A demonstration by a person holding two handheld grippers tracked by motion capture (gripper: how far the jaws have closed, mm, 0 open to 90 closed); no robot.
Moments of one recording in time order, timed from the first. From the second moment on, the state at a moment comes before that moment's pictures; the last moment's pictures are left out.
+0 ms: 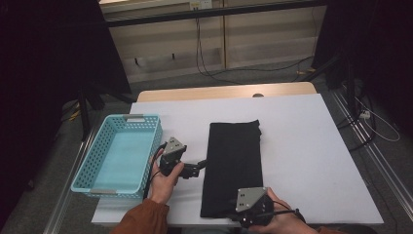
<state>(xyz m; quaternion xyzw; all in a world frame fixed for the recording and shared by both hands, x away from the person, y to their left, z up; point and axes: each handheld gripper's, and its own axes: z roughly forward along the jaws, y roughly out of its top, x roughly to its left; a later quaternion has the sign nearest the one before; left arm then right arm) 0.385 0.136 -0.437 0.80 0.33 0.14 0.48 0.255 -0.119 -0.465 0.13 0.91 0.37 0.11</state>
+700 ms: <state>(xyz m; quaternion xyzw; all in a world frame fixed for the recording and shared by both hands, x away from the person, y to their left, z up) 0.415 0.115 -0.430 0.80 0.33 0.15 0.48 0.265 -0.121 -0.461 0.15 0.91 0.37 0.10</state>
